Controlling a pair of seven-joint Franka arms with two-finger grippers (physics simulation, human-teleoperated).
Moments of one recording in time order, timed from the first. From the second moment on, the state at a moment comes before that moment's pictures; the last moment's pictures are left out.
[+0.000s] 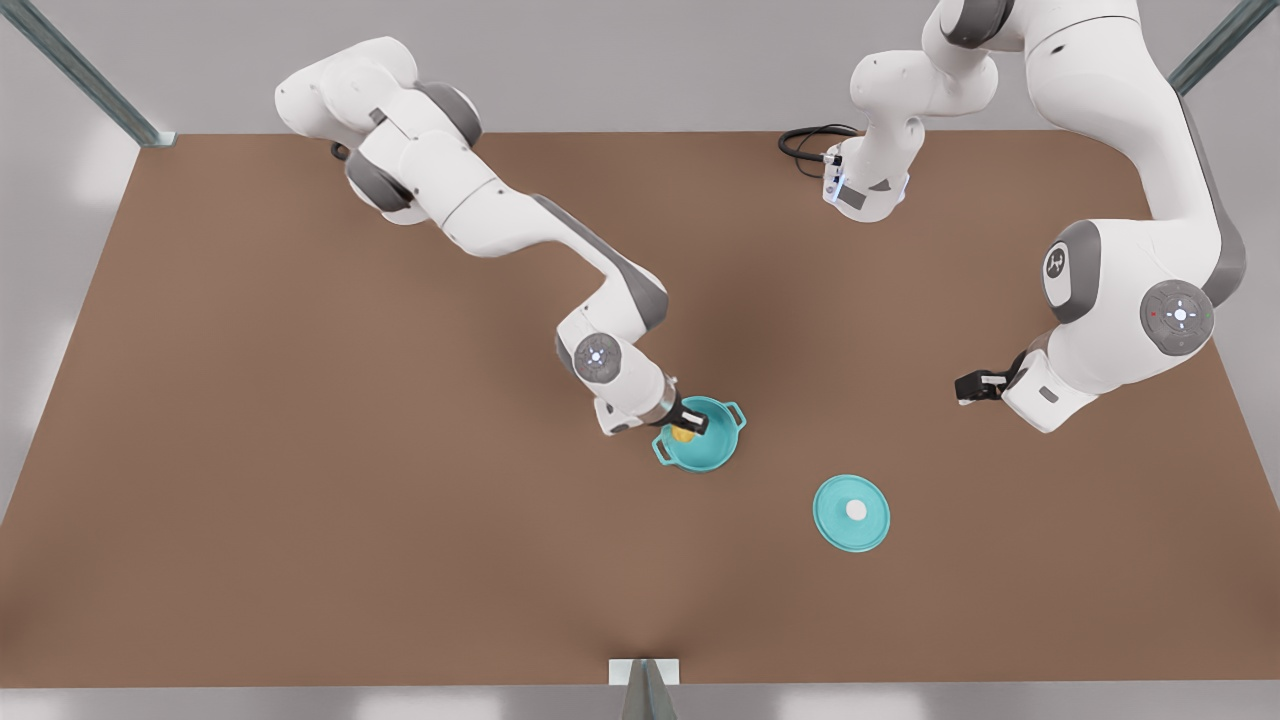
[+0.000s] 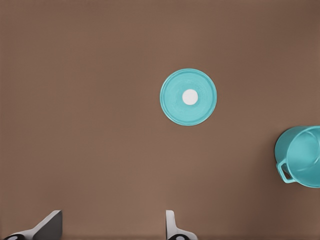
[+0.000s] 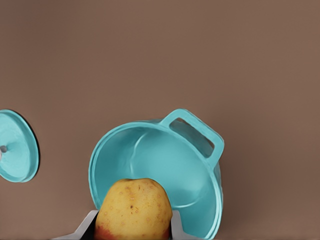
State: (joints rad) left arm -0.03 0.25 0.00 -1.53 0.01 1.69 -0.02; right arm 0.62 0.97 0.22 -1.10 0.19 2.35 1.07
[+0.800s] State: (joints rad) left arm -0.05 0.28 0.00 -1.46 0.00 1.68 0.00; right arm -0.16 0.22 0.17 -1.67 0.00 2.03 0.85
